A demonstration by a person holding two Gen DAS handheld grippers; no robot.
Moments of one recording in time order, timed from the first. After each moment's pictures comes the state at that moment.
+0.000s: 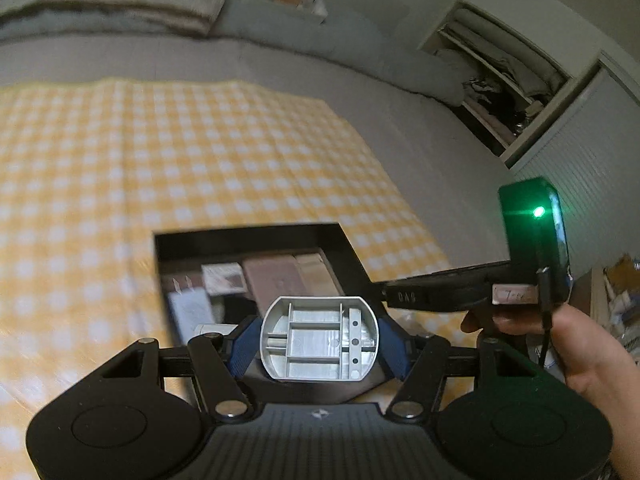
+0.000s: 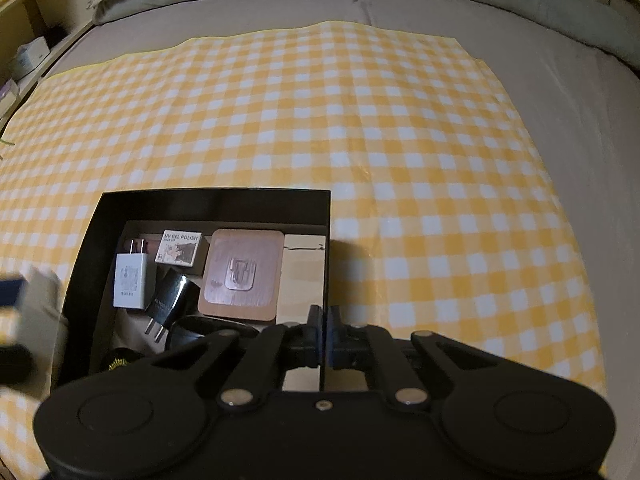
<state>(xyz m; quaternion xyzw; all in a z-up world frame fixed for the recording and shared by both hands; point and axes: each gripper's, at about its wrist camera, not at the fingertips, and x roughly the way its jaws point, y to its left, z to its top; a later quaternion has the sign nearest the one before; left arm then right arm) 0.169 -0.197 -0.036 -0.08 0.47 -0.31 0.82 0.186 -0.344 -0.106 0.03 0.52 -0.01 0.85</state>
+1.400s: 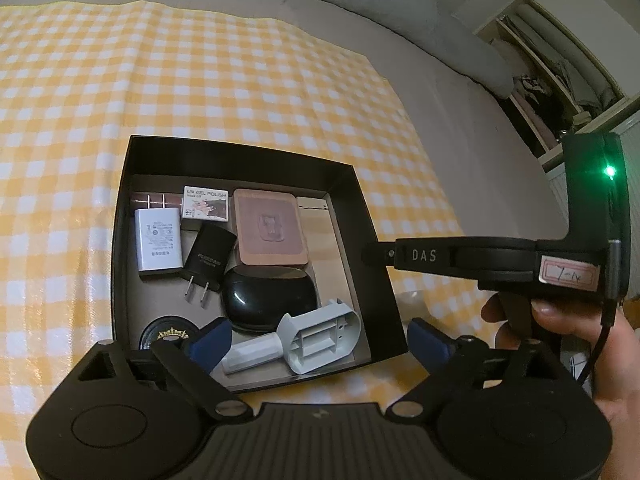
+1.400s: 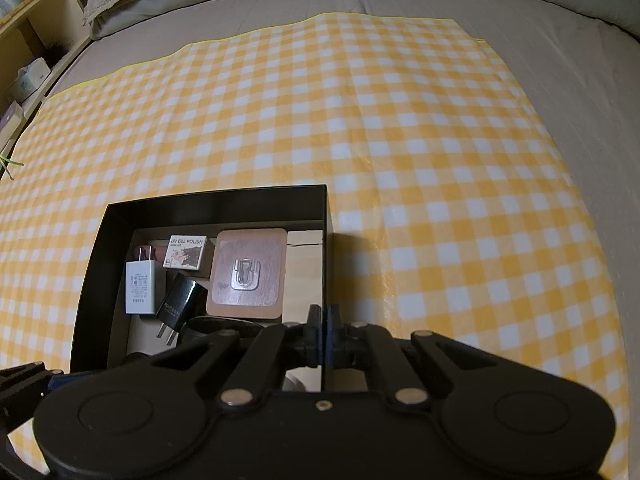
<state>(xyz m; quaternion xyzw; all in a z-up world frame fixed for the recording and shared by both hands) 0.165 -0.230 -0.073 -0.12 0.53 -0.26 0.80 0.186 -0.357 -0.107 0.07 0.53 0.00 0.85</state>
